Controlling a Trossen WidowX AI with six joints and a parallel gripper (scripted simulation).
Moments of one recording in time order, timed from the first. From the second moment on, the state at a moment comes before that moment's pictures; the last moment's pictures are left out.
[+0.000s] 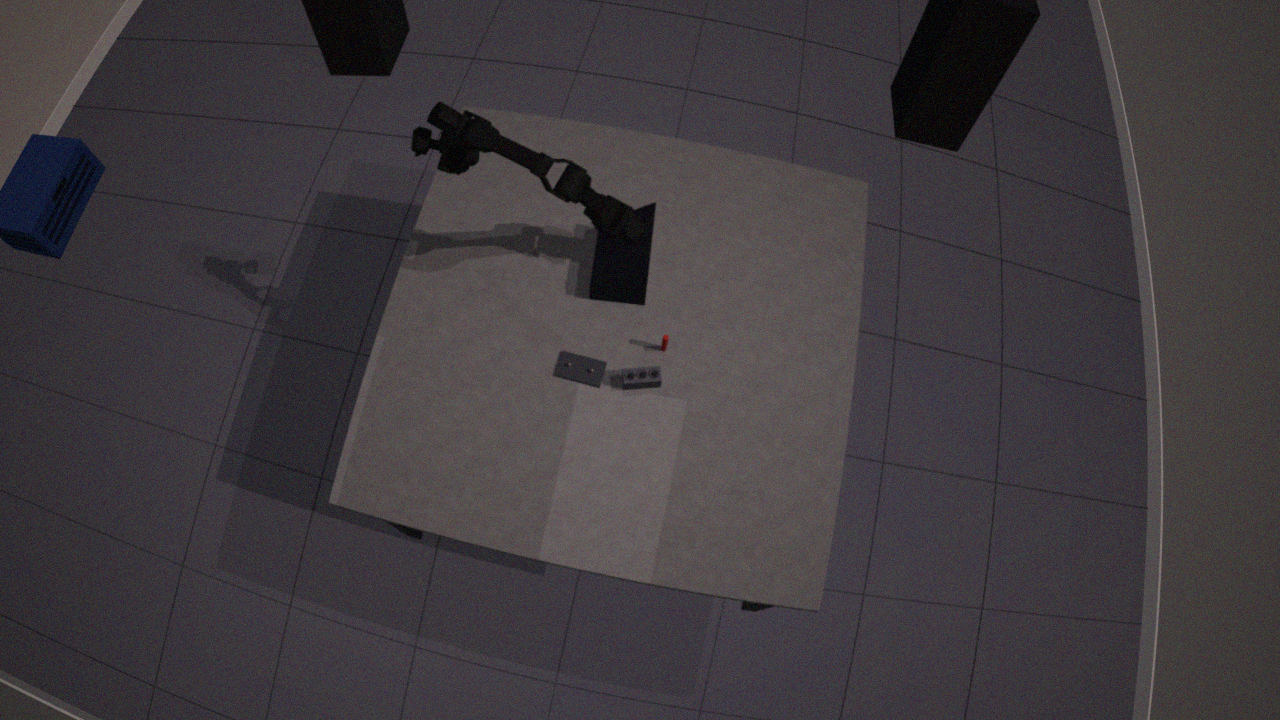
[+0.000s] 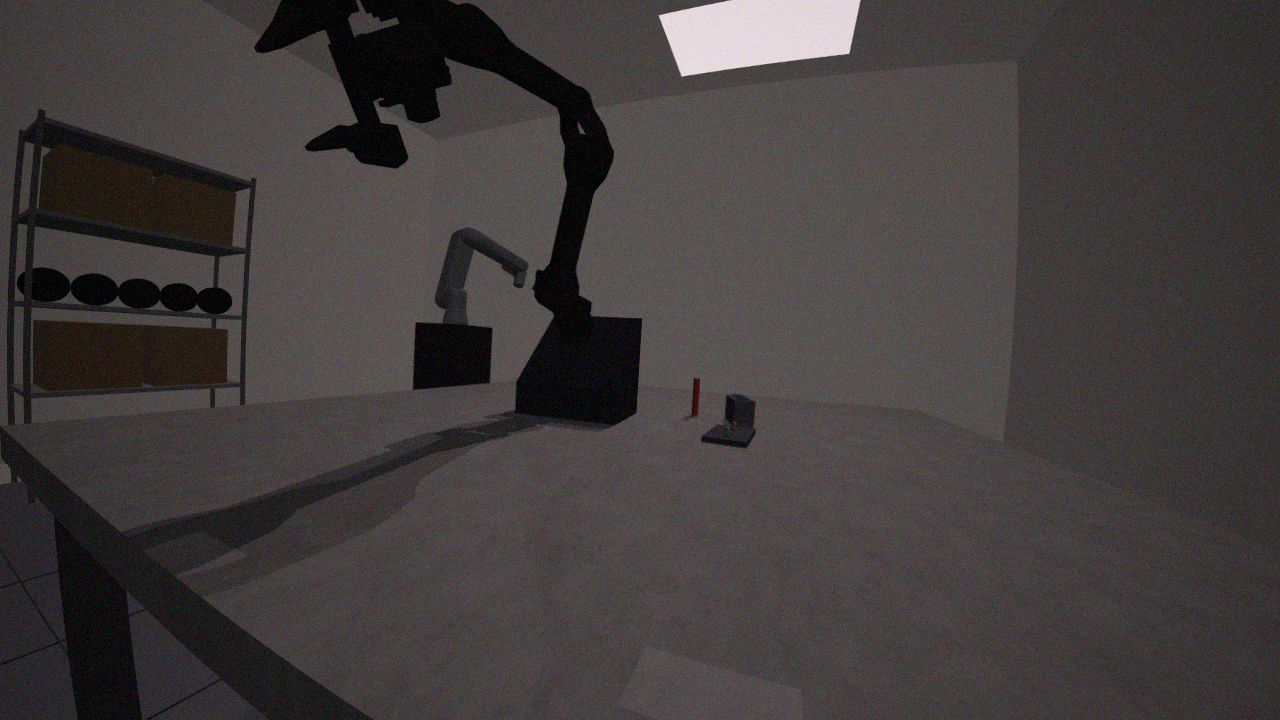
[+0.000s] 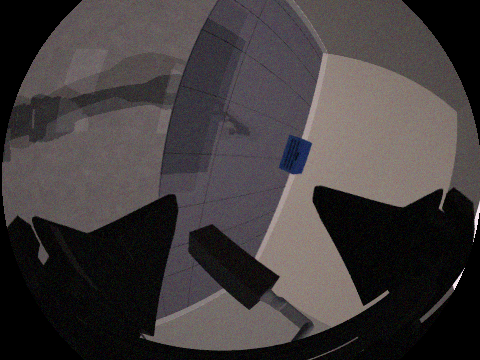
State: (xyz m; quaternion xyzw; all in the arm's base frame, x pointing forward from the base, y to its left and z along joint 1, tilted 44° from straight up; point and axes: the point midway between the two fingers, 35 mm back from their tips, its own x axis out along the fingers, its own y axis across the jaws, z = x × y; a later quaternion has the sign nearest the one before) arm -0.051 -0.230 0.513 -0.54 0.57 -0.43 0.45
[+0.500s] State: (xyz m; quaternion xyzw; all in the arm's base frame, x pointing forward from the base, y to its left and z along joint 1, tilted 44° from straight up) arm 0.023 -0.321 0.430 -0.33 0.43 -0.43 0.72
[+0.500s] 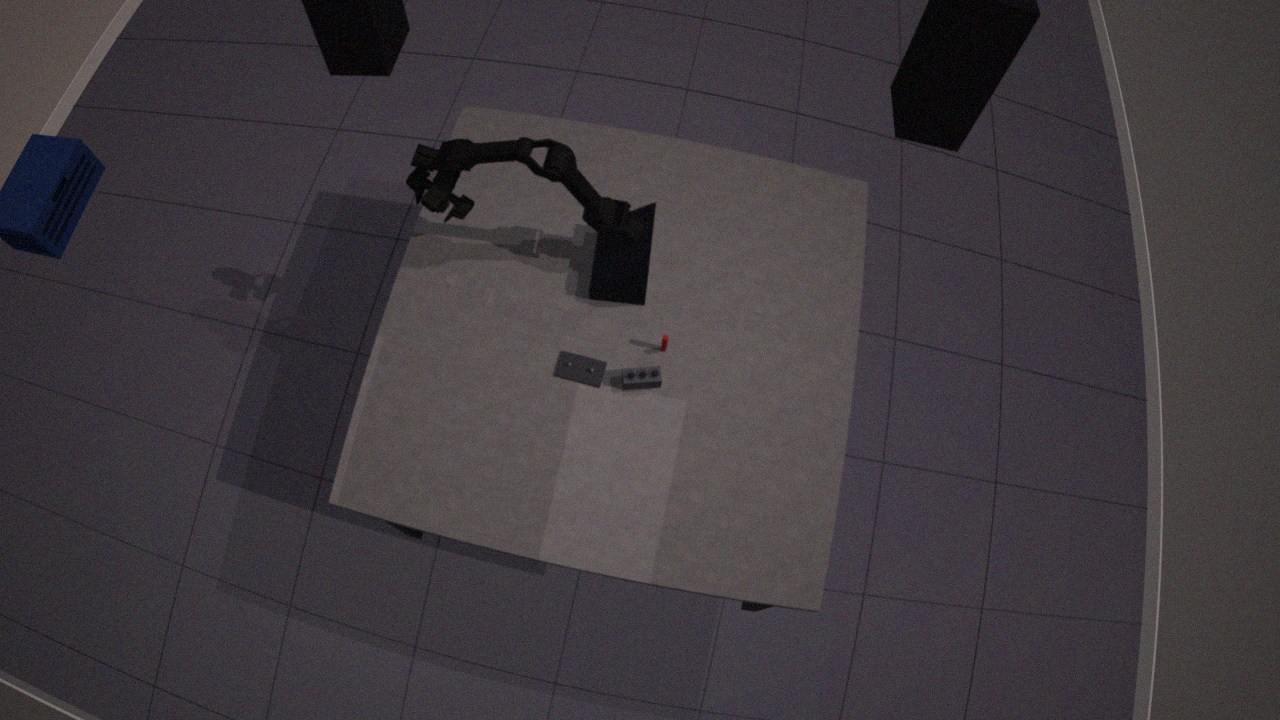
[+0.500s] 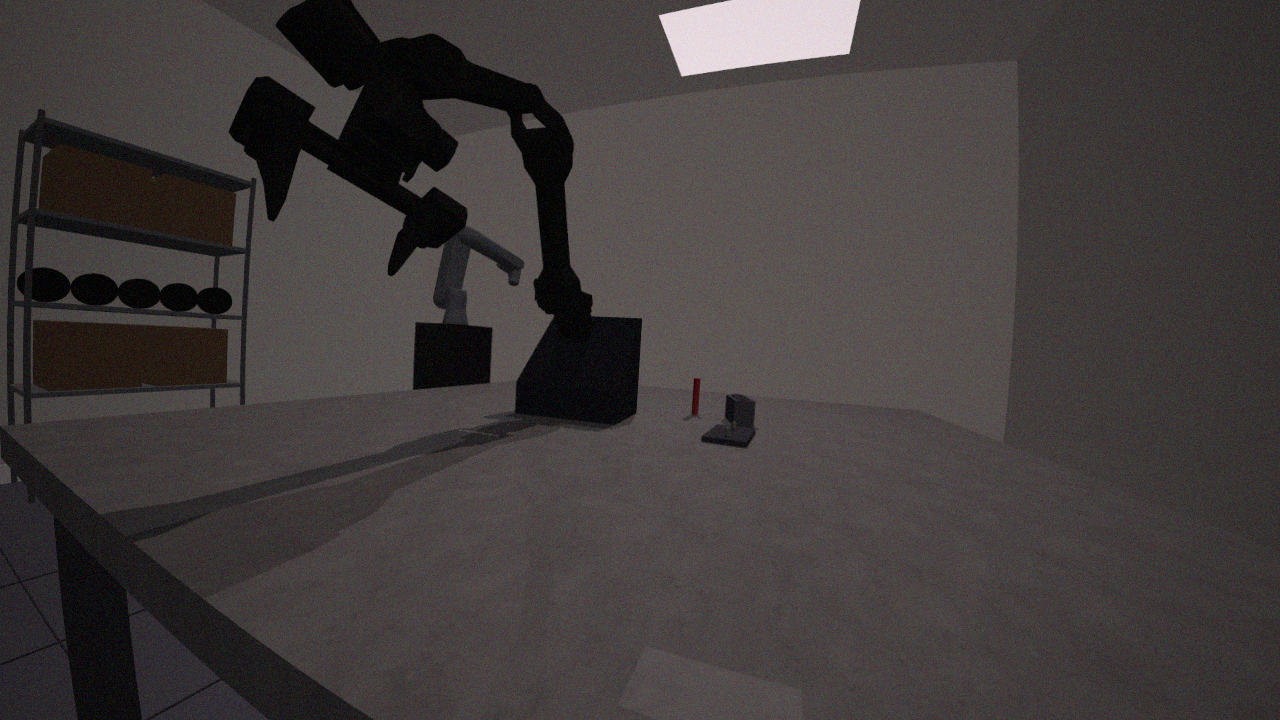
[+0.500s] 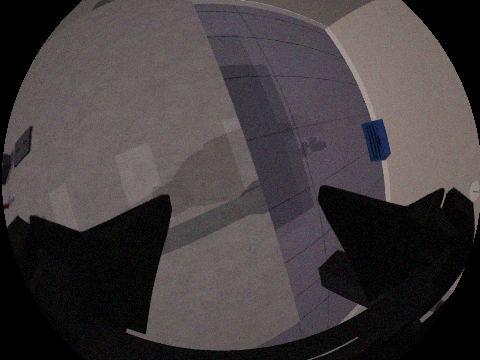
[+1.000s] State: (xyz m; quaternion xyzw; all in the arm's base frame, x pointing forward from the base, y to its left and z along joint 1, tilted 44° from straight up) arm 0.214 -0.323 0.294 0.01 0.40 -0.33 0.85
